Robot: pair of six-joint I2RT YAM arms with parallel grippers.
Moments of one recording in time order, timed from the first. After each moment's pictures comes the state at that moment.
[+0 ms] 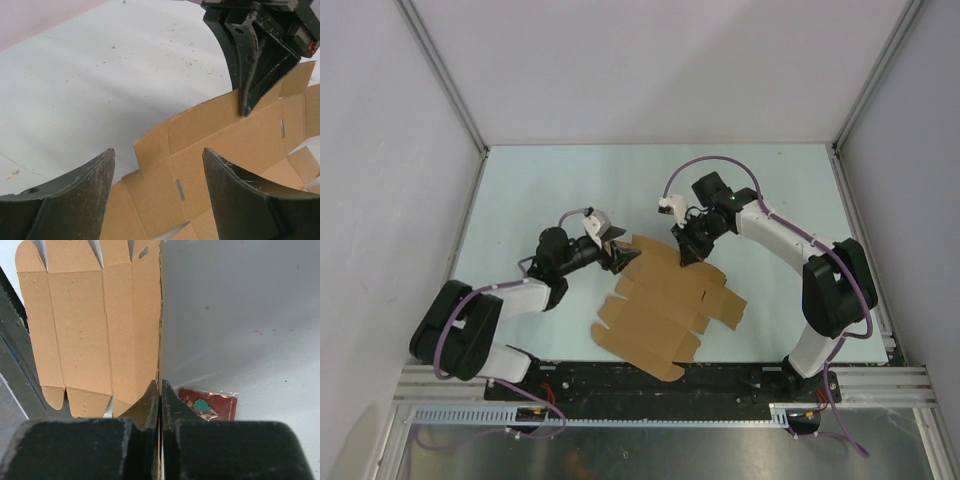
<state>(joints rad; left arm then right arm) -0.39 1.40 0.43 0.88 0.62 -0.02 0.54 1.72 1.34 -0.78 -0.54 -0.36</state>
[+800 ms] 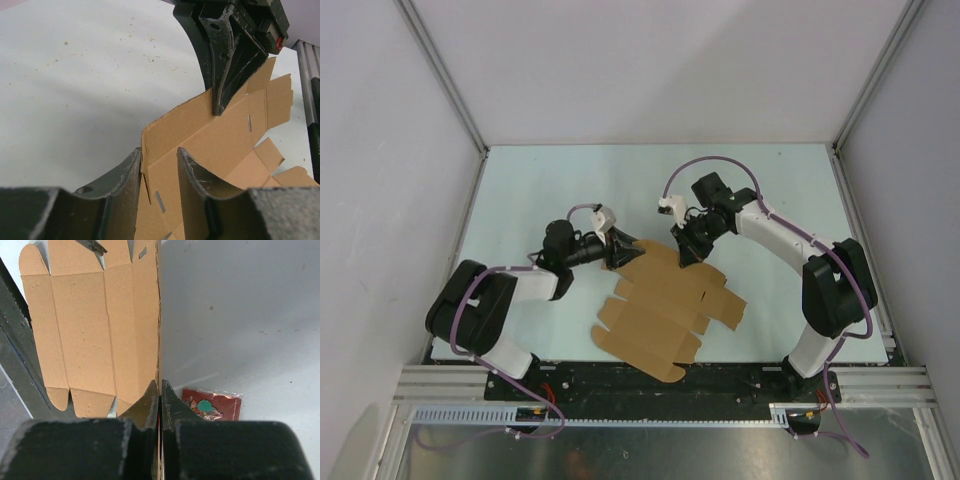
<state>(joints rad) -0.38 1.56 0.52 0.94 0.83 -0.10 0.54 1.72 1.34 -0.79 -0.55 -0.35</state>
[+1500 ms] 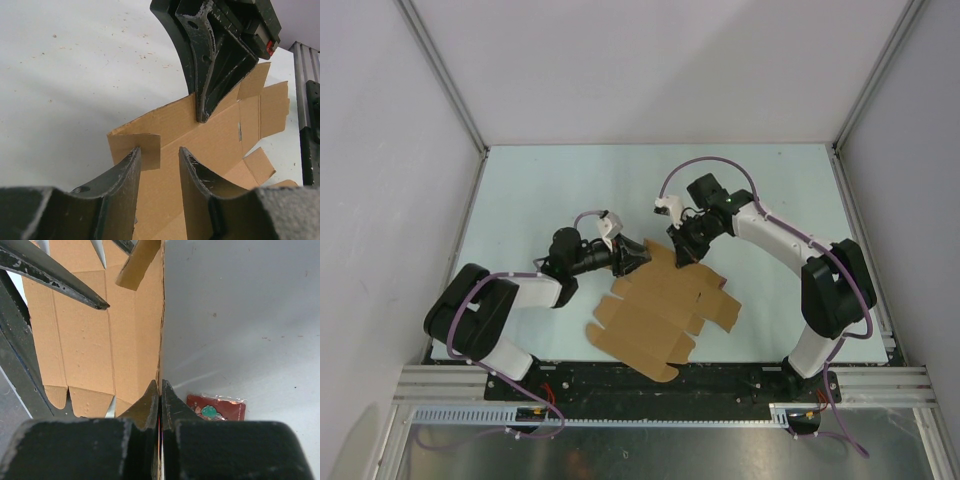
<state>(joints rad) -0.47 1.53 0.47 0.96 0.74 -0.14 0.57 1.72 1.34 -0.76 -0.53 -0.30</state>
